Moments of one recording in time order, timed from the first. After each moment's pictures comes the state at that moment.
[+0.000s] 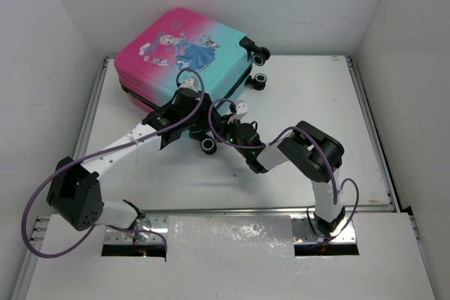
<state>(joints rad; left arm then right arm) -0.59 1.37 1.01 -0.29 -0.06 -0.77 0.79 2.01 0.75 1.17 0.18 0.48</state>
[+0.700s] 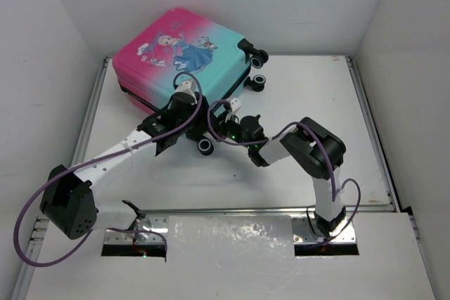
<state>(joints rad) -0.60 1.29 0.93 -0.23 -0.11 -0.70 0.73 2.00 0.78 1.14 -0.18 0.36</state>
